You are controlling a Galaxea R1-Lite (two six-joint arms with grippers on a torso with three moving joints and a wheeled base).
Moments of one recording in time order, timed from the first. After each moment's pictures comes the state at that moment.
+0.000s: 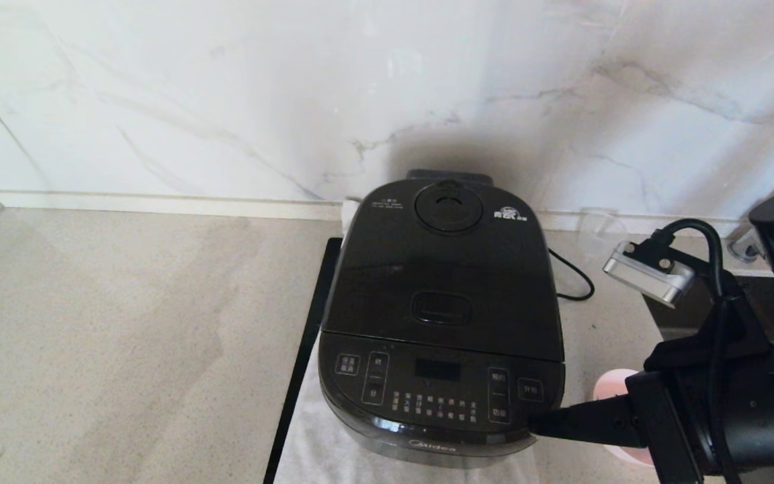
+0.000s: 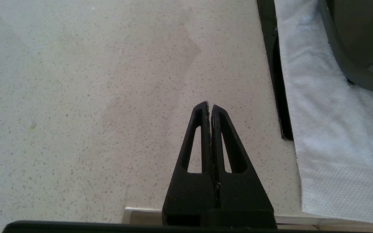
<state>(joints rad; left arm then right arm) -0.02 0.00 -0.02 0.07 -0.03 0.05 0.75 1.36 -1.04 0.31 0.30 0.53</state>
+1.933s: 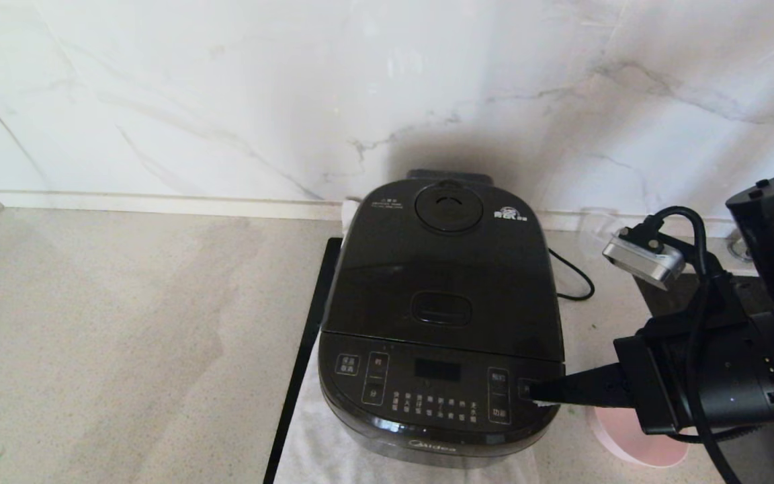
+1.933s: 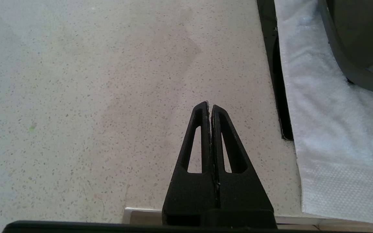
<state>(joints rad) -0.02 0.00 -0.02 0.07 -0.03 0.05 0.64 1.40 -1.05 0.30 0.35 0.53</state>
